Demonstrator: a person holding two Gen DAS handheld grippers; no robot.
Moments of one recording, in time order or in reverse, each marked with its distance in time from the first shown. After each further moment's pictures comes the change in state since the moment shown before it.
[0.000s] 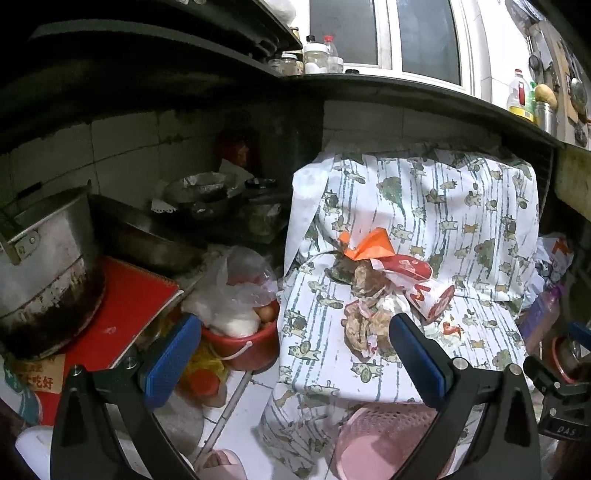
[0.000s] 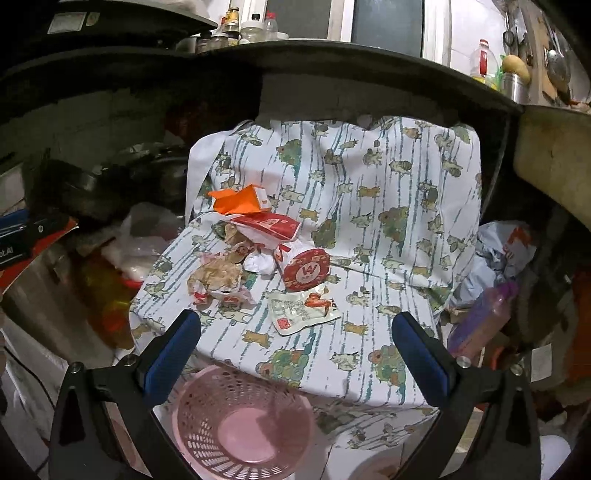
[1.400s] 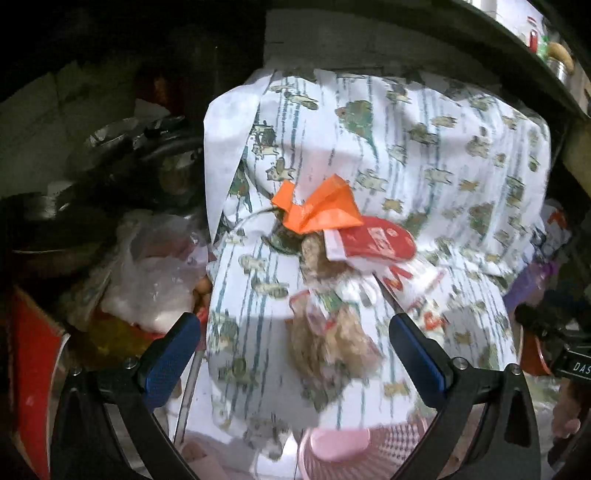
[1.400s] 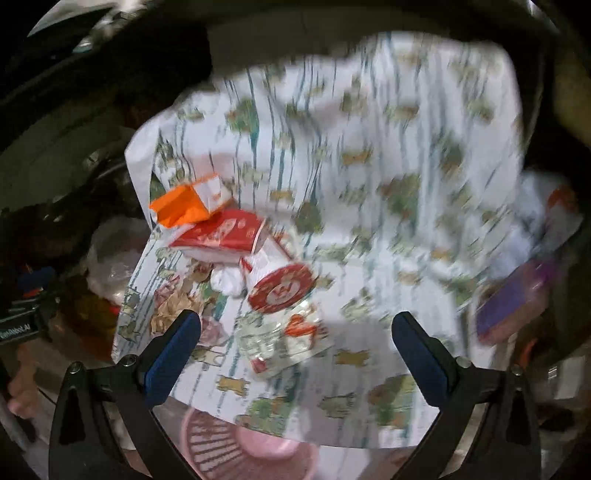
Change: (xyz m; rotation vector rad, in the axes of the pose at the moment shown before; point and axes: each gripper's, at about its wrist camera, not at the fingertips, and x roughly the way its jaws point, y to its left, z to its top) left arm 0.179 -0.068 0.065 0.079 0.355 -0.153; right arm 0.148 -0.079 0.082 0.198 0.307 0.110
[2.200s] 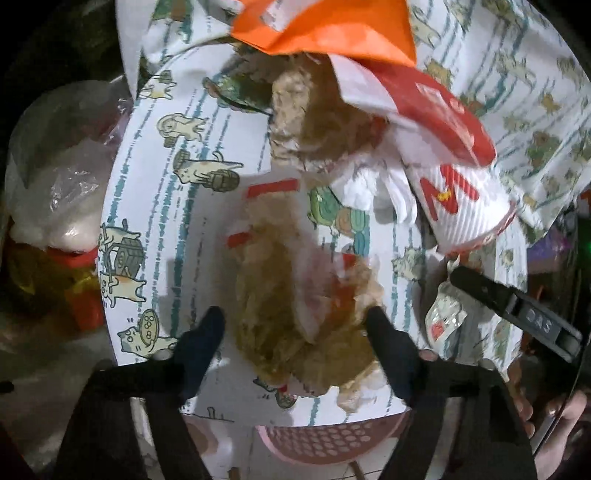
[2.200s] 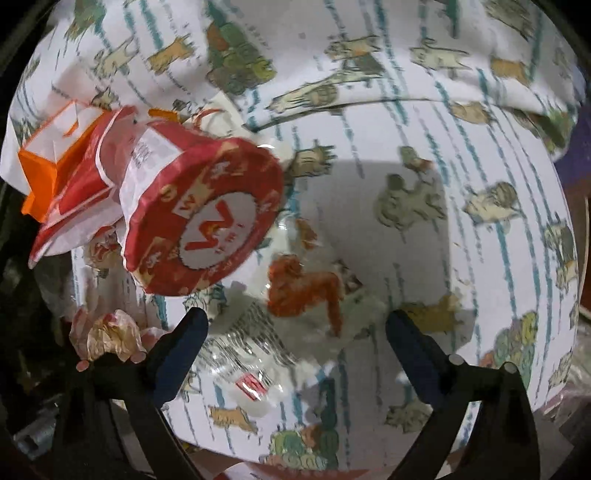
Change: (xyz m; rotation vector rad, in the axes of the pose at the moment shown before) left arm 0.161 -0.021 -0.034 -0.073 0.544 -0.114; right arm 0.175 -0.030 -0.029 0.360 0.440 0.017
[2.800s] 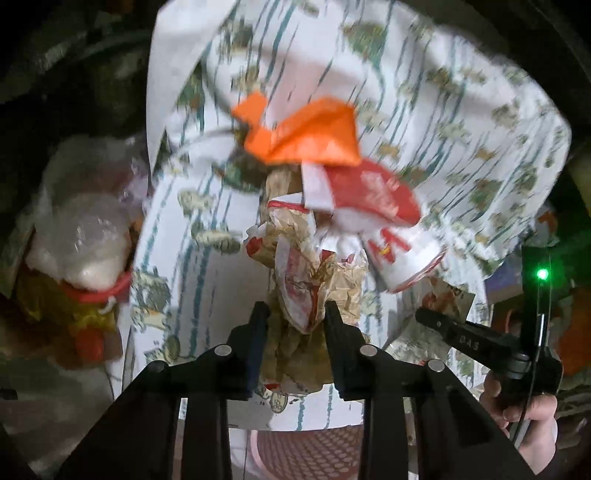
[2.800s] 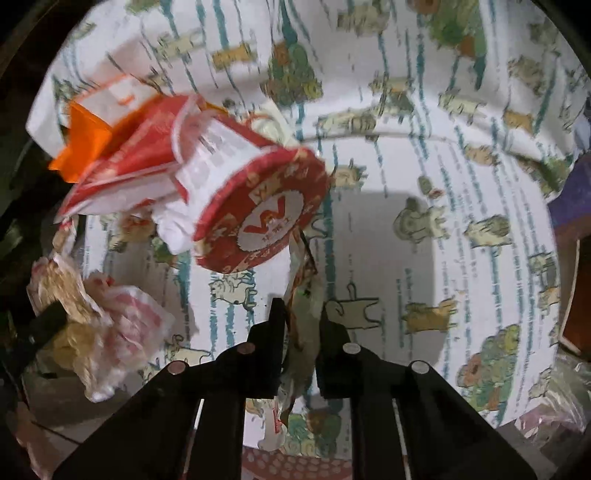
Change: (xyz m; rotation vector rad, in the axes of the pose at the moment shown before) left arm -0.081 0.006 -0.024 0.010 -0.294 -0.119; right arm -0.051 0.018 -0.030 -0.141 -0.079 -0.001
